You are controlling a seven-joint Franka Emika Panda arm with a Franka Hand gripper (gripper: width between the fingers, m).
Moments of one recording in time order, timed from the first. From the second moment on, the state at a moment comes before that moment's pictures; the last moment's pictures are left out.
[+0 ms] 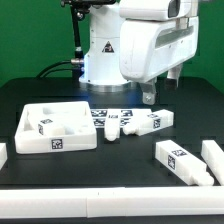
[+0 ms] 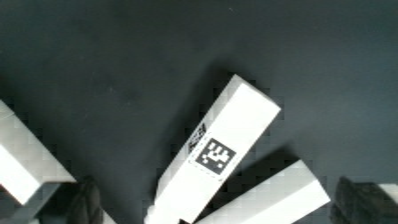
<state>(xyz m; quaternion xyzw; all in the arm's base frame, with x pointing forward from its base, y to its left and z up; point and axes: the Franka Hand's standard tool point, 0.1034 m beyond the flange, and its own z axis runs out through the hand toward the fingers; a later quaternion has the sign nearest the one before) 0.549 0.055 0.122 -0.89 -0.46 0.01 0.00</state>
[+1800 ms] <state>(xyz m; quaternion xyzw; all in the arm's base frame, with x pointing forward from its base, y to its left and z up) 0.533 0.072 0.007 -0.95 -0.31 -0.01 0.02</state>
